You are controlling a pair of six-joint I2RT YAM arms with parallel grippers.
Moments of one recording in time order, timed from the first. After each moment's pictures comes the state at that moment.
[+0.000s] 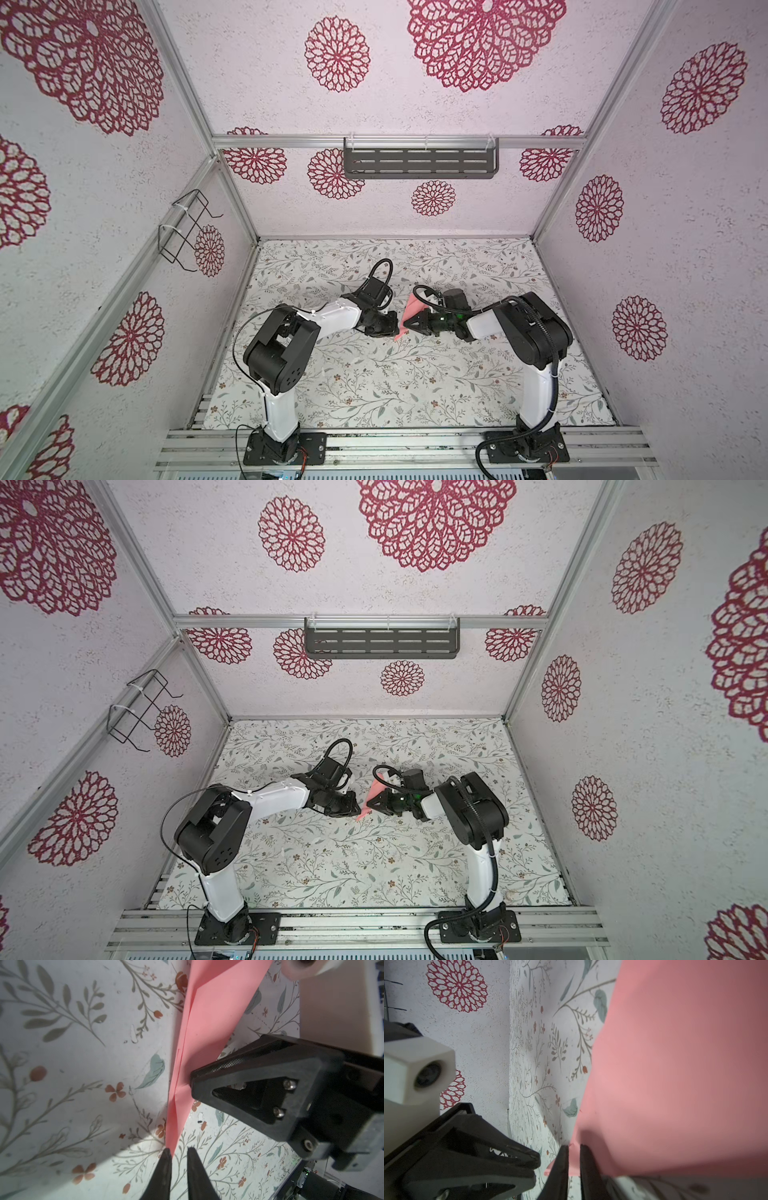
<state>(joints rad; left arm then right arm) -0.60 1.88 1.14 -0.37 0.37 -0.56 0.46 2.02 0.85 0.47 -0.79 0.78</state>
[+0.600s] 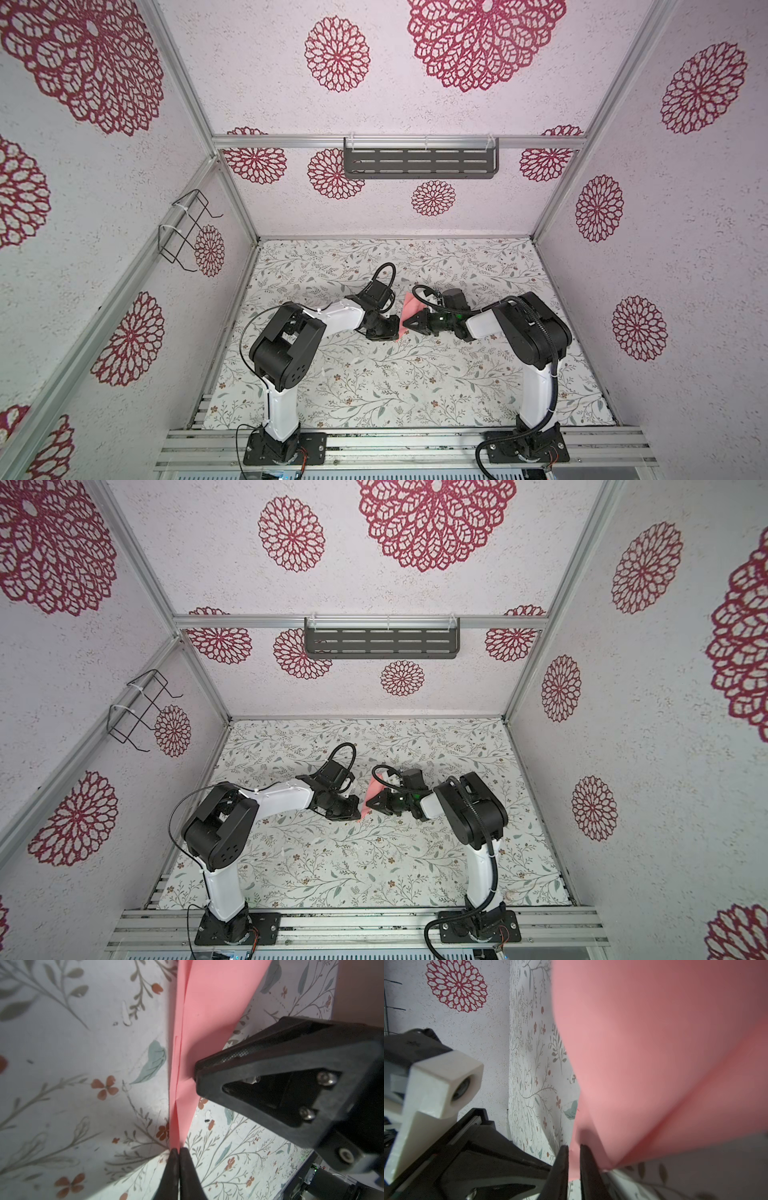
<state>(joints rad) -0.62 1.92 1.15 -0.40 0.37 -0.54 0.46 2.02 0.86 0.47 -0.78 0.78</state>
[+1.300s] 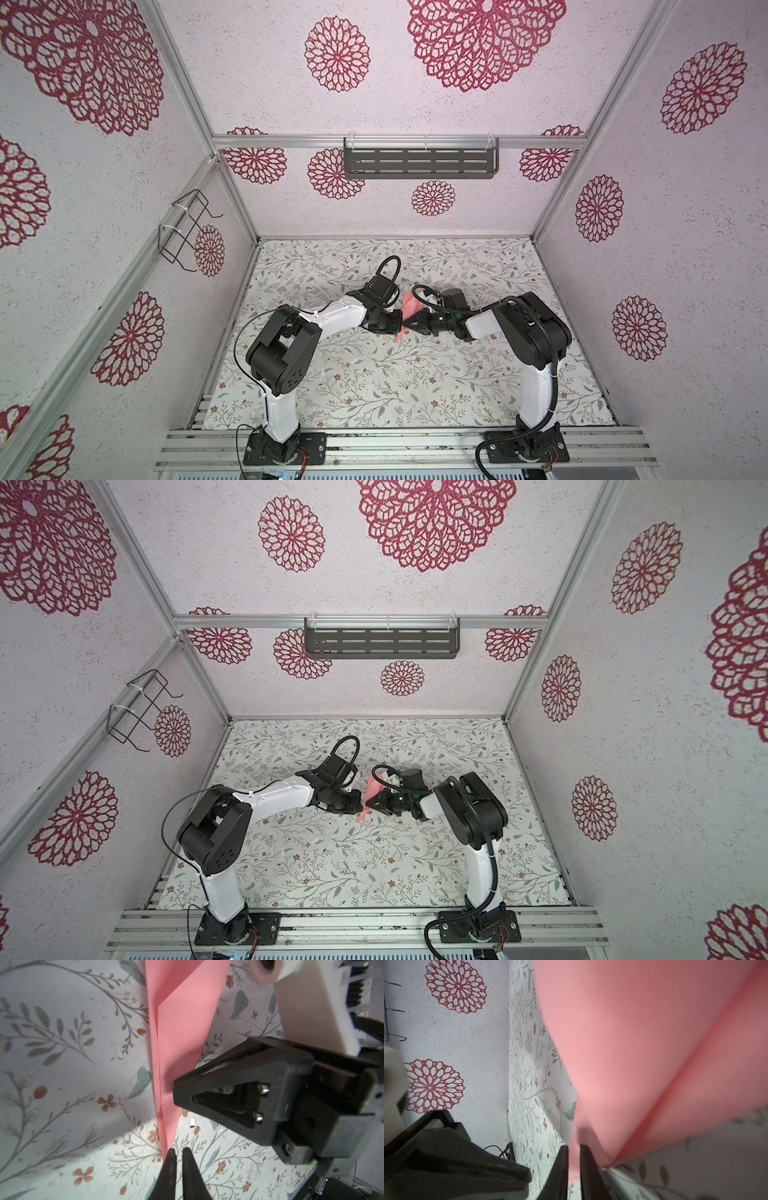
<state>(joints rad) -0.64 1.89 1.21 -0.43 0.28 -0.51 0.47 2.02 0.86 0.47 -0.77 0.79</state>
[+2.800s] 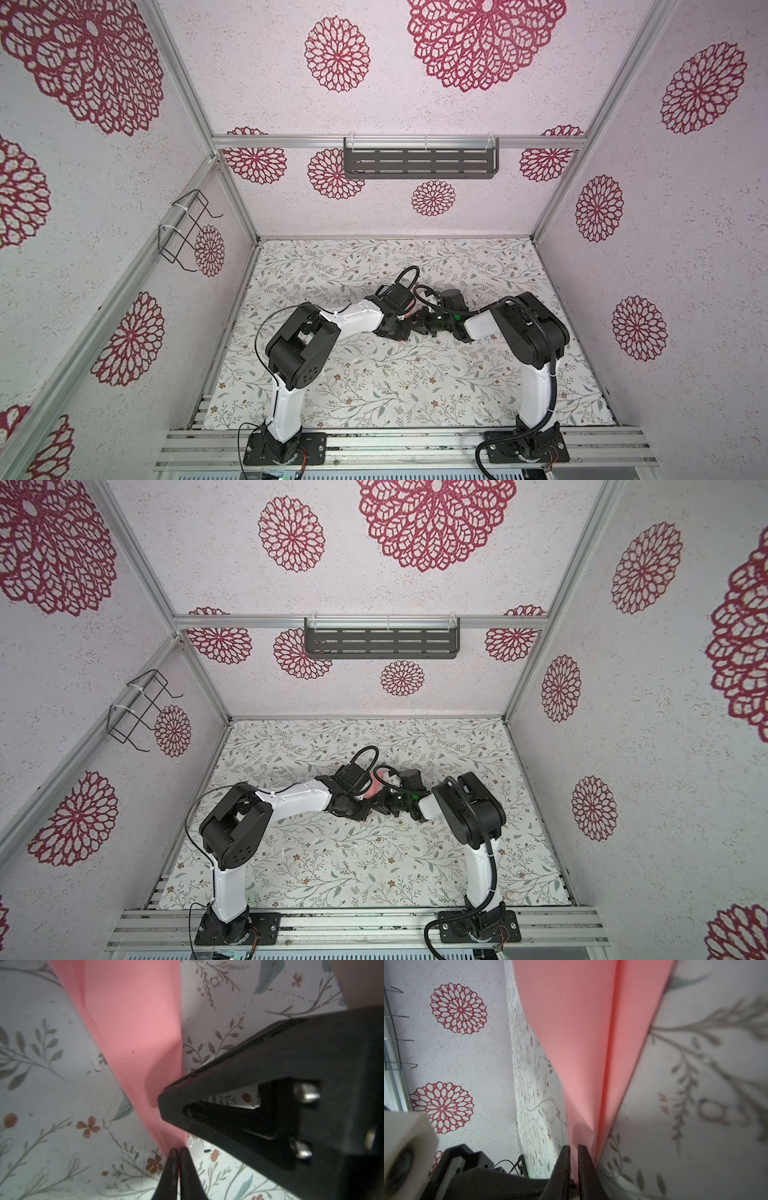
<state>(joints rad) -0.75 1.99 1.28 -0.47 0.08 -0.41 0.47 2.03 0.86 0.52 -0.73 0.94</state>
